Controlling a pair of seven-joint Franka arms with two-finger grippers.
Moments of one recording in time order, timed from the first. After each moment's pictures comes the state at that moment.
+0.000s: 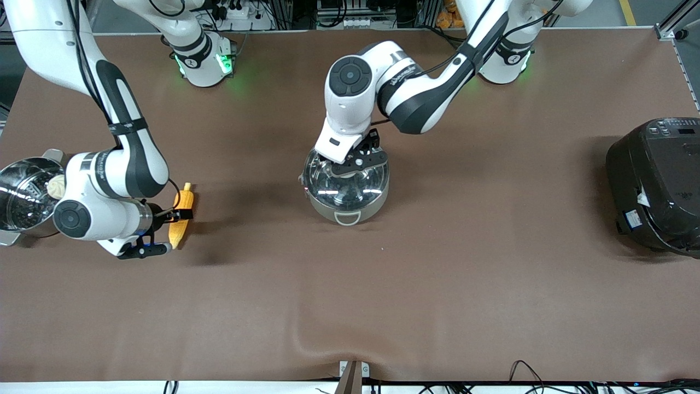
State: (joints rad) left arm -0.61 0.57 -0.32 -1.39 0.09 1.92 -1.18; right arm -0.02 0.51 0.06 -1.75 0.00 1.96 -0.07
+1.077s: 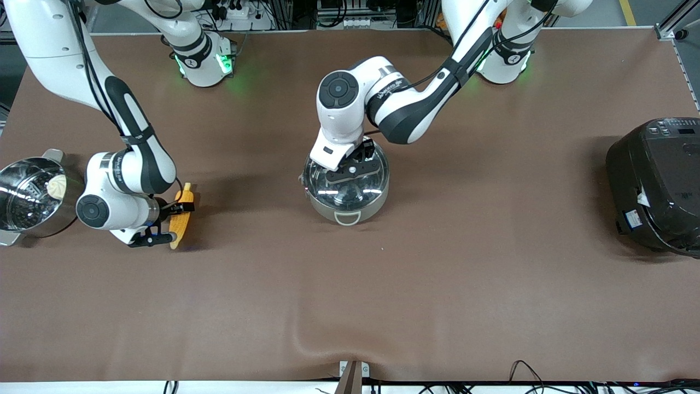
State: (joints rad) left arm -0.64 0.63 -0.31 -1.38 0.14 1.95 -1.18; right arm -0.08 0.55 0.05 -1.93 -0.06 2.17 -0.12
